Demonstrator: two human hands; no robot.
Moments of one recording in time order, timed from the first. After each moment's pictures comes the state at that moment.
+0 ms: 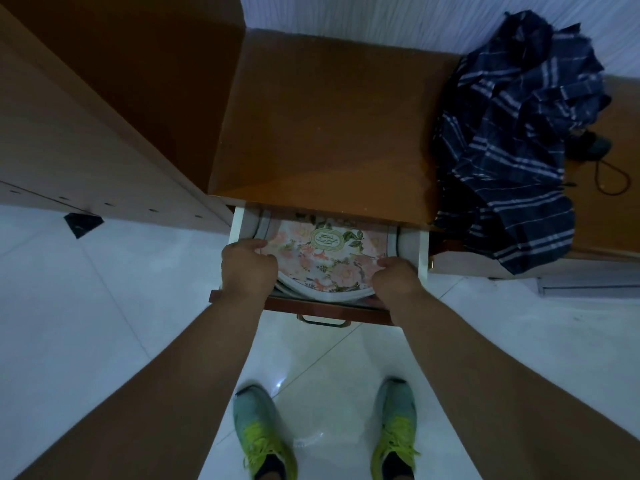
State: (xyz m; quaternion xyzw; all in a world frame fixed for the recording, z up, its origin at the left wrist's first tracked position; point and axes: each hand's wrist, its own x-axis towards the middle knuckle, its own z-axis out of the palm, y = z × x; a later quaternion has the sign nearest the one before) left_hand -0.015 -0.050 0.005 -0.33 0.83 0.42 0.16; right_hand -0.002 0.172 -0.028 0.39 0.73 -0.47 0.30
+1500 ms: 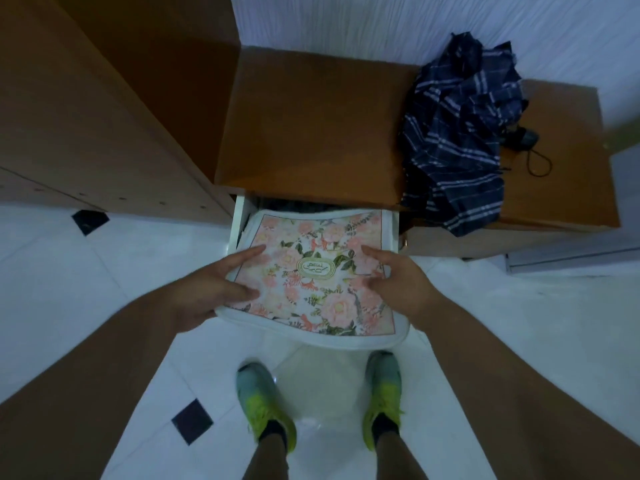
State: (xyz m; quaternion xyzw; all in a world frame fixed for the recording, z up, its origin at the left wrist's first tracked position) left_hand 0.044 -0.122 0.097 -0.22 0.63 0.58 0.47; right_hand 0.069 0.201 0.083 0.21 0.77 -0.52 0.30
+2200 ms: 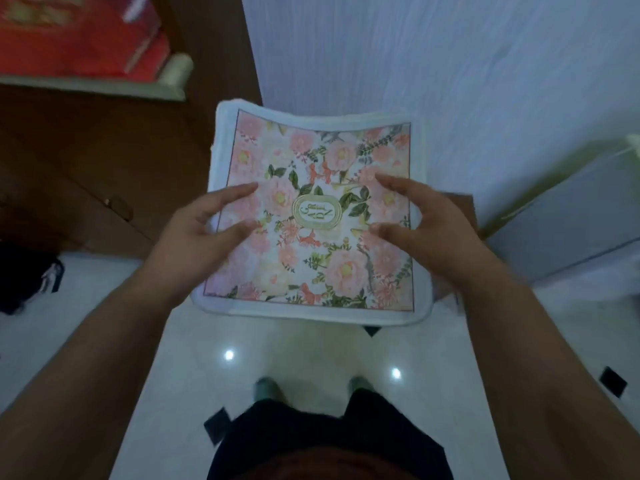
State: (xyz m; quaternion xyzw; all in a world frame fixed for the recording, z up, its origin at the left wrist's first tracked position) left_hand 0.132 -0.089 0.569 -0.02 0.80 0.59 0.07; right_hand 0.123 0.229 0.564 0.00 0.86 -0.50 0.08
